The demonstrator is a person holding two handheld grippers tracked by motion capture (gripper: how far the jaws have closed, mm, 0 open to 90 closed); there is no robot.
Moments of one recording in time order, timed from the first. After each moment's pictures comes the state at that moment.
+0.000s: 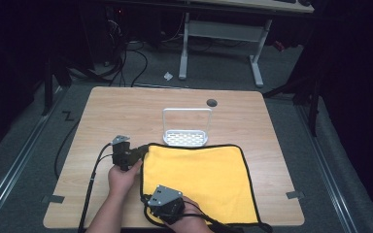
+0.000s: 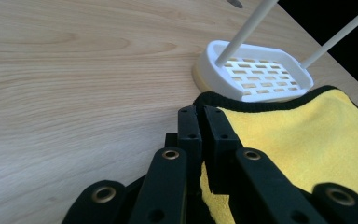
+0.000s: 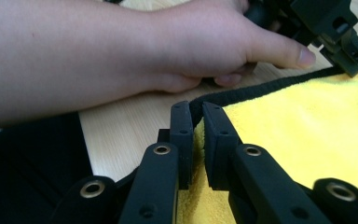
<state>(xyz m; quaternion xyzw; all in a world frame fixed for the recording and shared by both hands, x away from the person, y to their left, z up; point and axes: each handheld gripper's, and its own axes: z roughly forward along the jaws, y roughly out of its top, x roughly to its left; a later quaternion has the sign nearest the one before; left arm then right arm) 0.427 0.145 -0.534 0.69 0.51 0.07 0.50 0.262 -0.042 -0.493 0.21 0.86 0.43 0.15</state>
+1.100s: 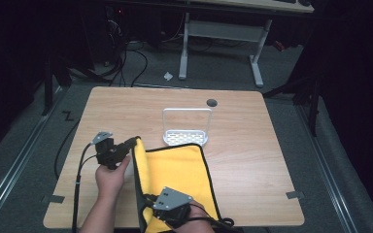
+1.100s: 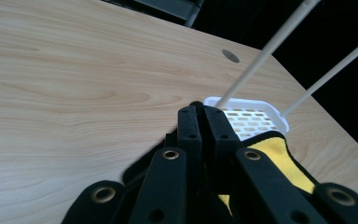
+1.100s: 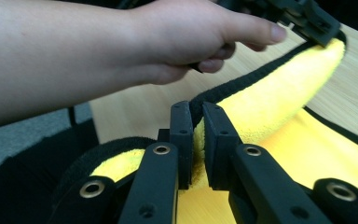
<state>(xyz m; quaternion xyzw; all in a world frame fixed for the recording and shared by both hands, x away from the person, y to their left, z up) 0.406 0.153 -0.485 0.65 0.53 0.11 0.54 0.246 -0.067 -0.466 0.21 0.84 0.47 0.17</state>
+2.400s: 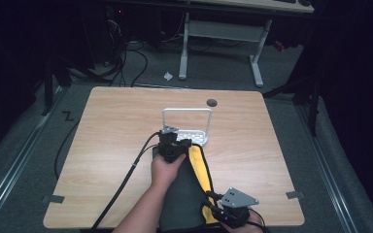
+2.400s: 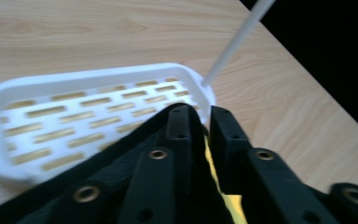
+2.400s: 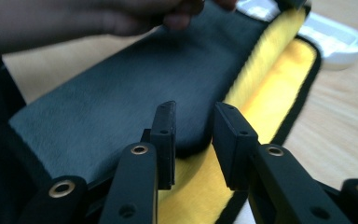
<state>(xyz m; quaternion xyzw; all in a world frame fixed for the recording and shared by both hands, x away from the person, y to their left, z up) 0.438 -0.004 -0.497 0.73 0.46 0.04 0.50 0.238 -0.212 -0.497 0.33 0.81 0.44 0.20</state>
